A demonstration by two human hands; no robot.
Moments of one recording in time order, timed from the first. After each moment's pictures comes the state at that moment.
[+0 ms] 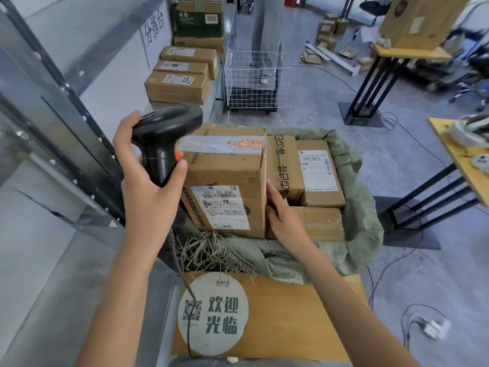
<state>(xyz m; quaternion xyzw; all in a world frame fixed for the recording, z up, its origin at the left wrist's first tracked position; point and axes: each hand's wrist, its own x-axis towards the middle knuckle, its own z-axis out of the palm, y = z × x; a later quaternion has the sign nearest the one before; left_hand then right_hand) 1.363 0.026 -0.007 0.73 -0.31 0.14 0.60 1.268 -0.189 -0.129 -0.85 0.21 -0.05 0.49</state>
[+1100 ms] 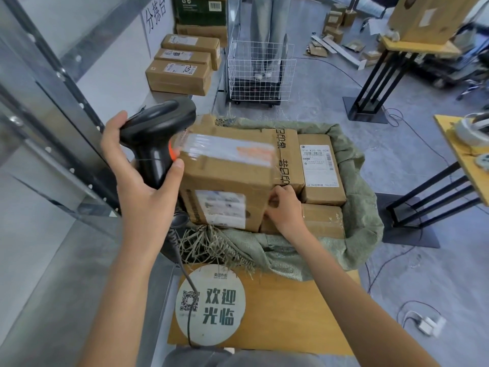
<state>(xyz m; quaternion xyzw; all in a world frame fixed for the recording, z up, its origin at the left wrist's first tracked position) 1.349 0.029 -0.010 0.73 -0.22 0.13 0.64 1.284 -0.193 -0.128 -0.89 0.29 -0.06 0.36</state>
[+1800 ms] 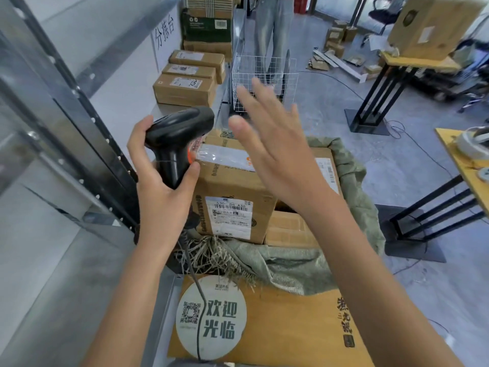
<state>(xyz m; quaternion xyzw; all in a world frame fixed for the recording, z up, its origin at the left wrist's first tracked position) 1.360 0.013 -0.005 0.72 -0.26 0.13 0.63 1.302 -0.159 0.060 -0.93 0.04 -0.21 0.29</state>
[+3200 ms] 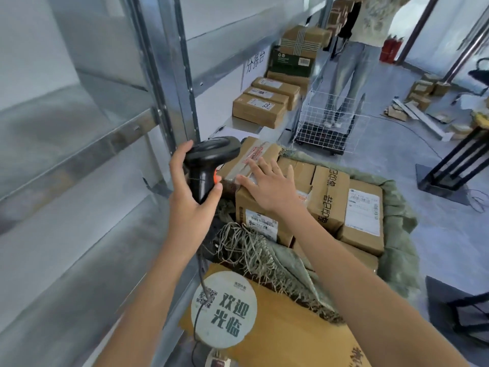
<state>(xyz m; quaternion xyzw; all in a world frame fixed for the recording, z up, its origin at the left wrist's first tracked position) 1.295 0.060 -0.002 0.75 -0.13 0.19 0.62 1.369 -0.125 -0.042 -0.99 -0.01 0.03 0.11</state>
